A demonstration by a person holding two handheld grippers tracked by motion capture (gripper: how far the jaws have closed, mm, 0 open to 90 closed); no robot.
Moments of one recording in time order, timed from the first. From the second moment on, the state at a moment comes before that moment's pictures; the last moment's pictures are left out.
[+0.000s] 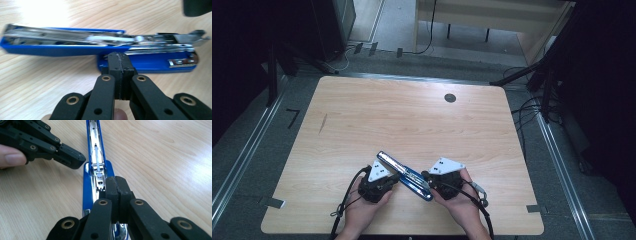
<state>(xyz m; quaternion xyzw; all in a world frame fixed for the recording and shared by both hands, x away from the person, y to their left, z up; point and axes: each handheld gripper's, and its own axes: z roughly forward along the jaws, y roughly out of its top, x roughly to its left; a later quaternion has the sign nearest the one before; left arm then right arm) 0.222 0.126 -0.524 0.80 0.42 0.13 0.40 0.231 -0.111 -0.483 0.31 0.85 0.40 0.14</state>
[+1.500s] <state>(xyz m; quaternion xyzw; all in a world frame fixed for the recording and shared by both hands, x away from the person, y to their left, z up) 0.241 0.141 -0.533 0.79 0.46 0.13 0.39 0.273 -0.025 -0.492 0.30 0.86 0.39 0.12</state>
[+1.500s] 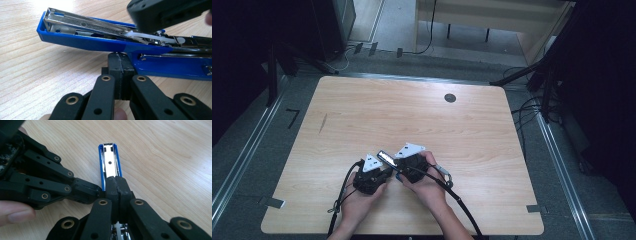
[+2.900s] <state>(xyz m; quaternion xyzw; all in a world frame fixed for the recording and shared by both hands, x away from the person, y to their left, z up) 0.223 0.133 -0.530 0.77 0.44 0.10 0.45 0.266 -0.034 -0.479 0.29 0.86 0.39 0.14</state>
